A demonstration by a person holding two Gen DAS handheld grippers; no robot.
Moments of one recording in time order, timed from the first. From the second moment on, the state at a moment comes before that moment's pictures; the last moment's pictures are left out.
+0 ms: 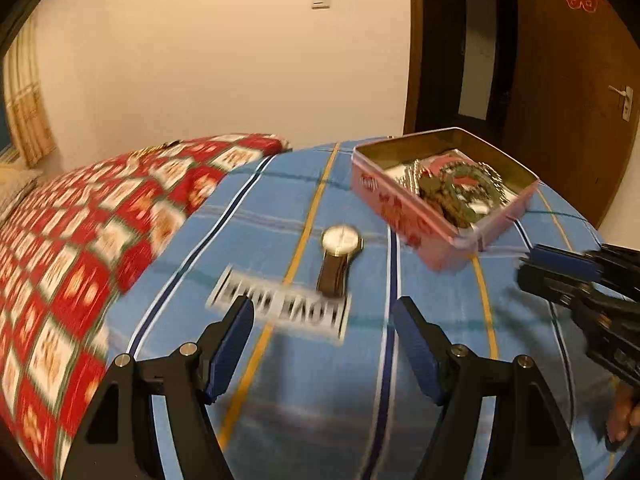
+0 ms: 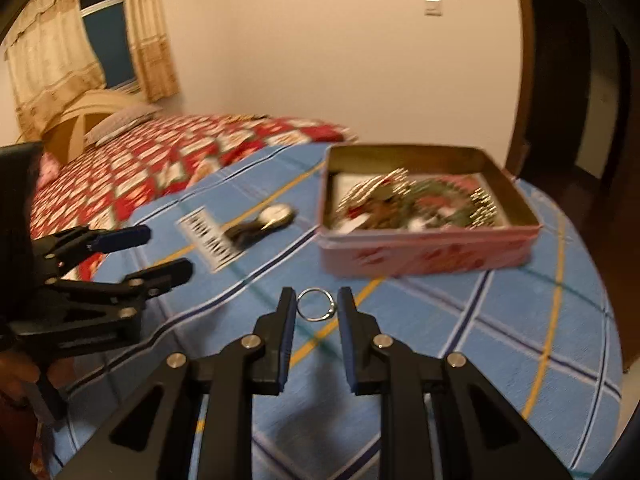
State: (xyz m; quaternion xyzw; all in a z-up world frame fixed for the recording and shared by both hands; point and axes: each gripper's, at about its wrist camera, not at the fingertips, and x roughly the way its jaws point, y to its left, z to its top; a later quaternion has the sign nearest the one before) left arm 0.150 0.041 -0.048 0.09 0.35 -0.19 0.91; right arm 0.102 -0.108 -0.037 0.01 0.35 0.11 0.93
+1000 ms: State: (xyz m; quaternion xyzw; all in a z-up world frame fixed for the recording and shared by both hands) left arm 0.204 0.008 -0.061 0.04 0.38 -0.19 0.90; right arm 0.118 -0.143 -0.031 0.05 0.33 0.07 0.94
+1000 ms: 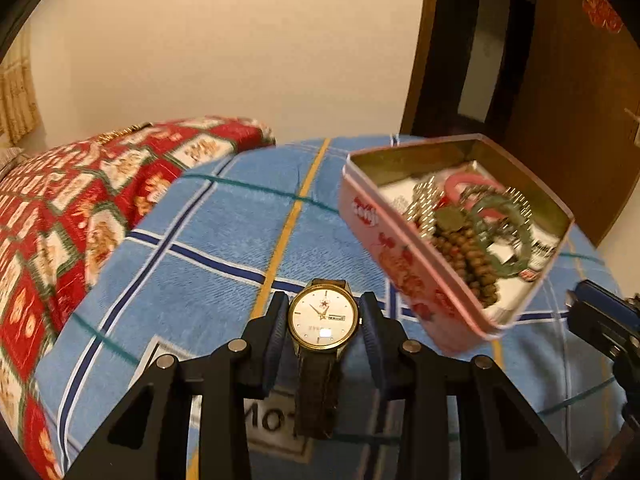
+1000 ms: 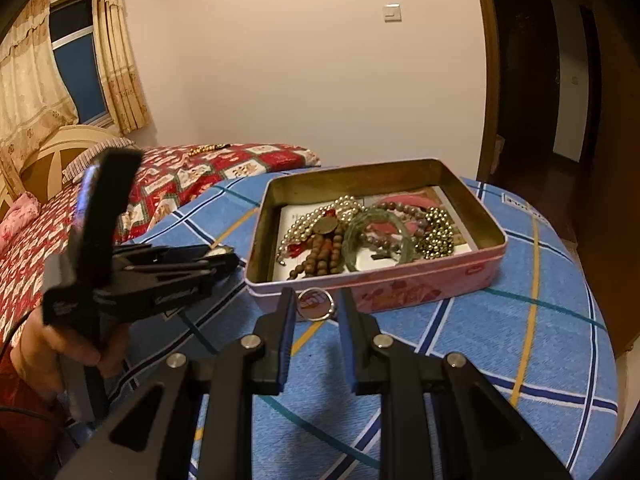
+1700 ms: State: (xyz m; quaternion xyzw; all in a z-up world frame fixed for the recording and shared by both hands) left arm 0.124 -0.011 0.003 -0.01 0.27 -0.21 0.94; right arm 0.091 -0.172 0.010 0.10 0.22 0.06 0.97
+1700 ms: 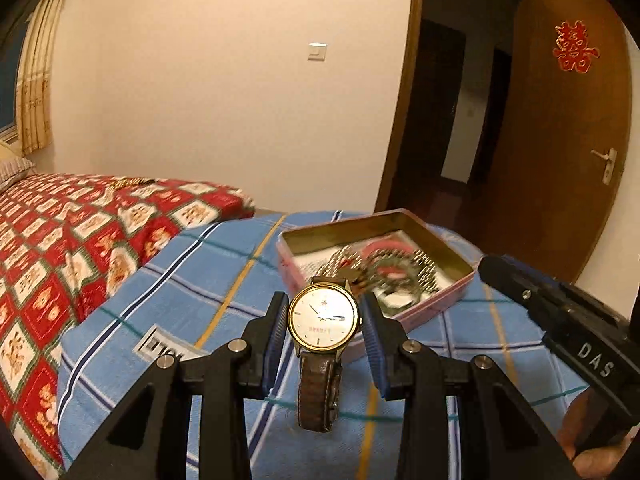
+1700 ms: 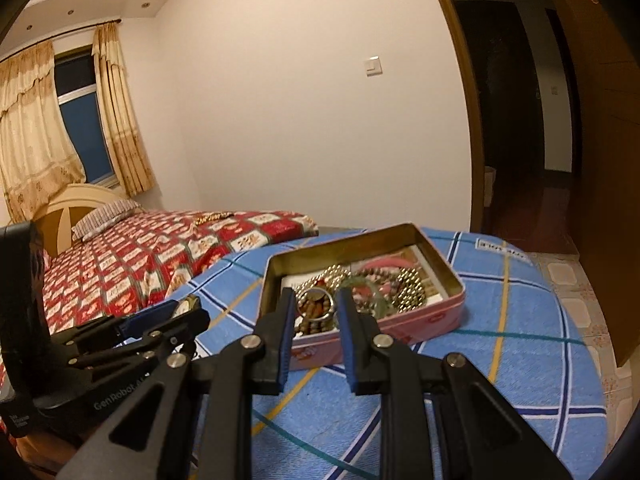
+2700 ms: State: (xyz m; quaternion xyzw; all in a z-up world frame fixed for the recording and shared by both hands) left arm 0.254 -0.085 -0.043 0.01 0.35 -0.19 0.92; right arm 0.239 -0.228 -0.025 0.12 0.32 0.04 0.94
